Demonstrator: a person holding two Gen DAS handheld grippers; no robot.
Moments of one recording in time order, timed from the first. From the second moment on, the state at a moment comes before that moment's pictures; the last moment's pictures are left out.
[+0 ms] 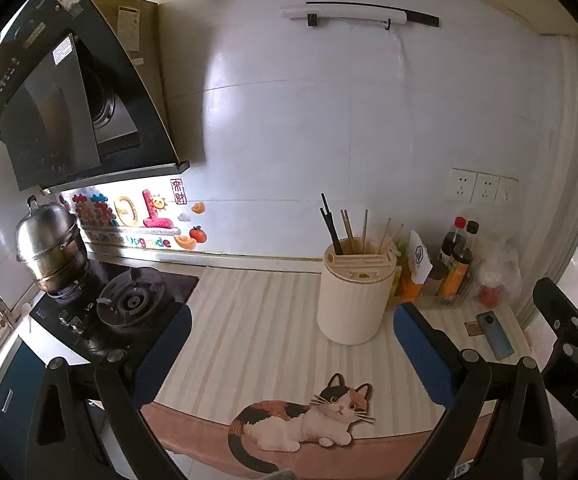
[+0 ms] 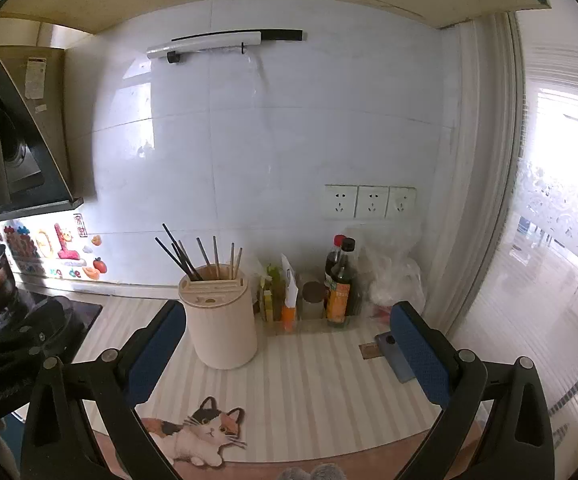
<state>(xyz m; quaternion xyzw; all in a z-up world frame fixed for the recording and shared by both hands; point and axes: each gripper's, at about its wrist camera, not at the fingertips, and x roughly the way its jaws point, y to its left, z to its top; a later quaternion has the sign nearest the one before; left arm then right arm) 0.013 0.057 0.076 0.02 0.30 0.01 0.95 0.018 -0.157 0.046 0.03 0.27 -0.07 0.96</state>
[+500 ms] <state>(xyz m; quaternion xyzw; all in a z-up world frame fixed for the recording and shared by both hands) 0.016 0.061 0.066 0.02 0.31 0.02 0.95 0.027 -0.154 0.039 0.02 0.28 -0.06 0.96</state>
